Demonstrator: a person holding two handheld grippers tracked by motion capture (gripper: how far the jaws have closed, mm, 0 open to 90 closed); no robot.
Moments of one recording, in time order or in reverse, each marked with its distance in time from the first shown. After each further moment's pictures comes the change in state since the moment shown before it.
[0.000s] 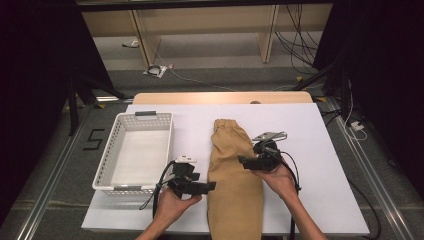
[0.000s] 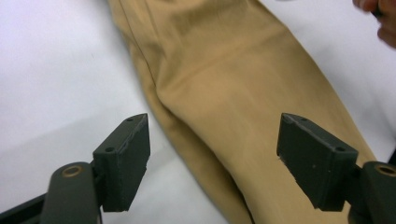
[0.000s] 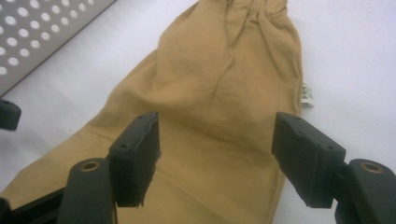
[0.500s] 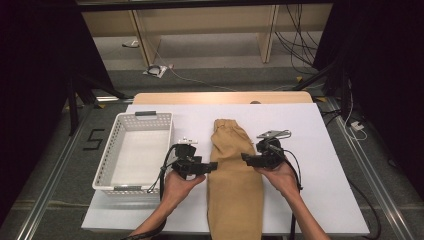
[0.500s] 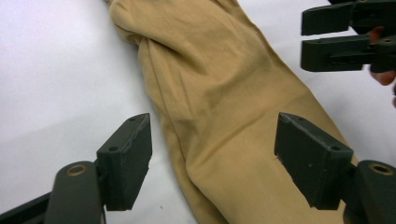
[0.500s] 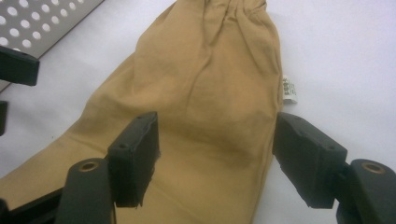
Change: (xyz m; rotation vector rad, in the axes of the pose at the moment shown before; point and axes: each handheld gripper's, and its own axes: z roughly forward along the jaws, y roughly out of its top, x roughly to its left) left arm 0.018 0.037 0.017 -0.047 0.032 -0.050; right arm -0.014 -0.001 0.003 -0.007 -0.010 0.039
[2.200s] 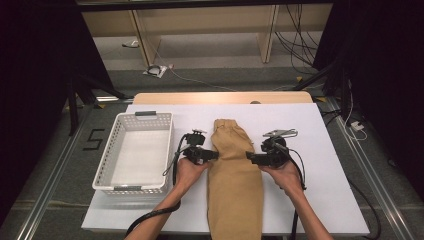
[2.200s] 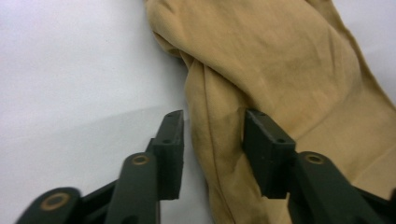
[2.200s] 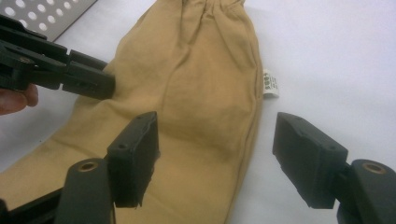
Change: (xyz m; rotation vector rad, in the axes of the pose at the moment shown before) left arm 0.024 0.027 0.061 0.104 0.099 -0.058; right arm -0.017 -0.003 -0.001 -0.002 0.003 0.047
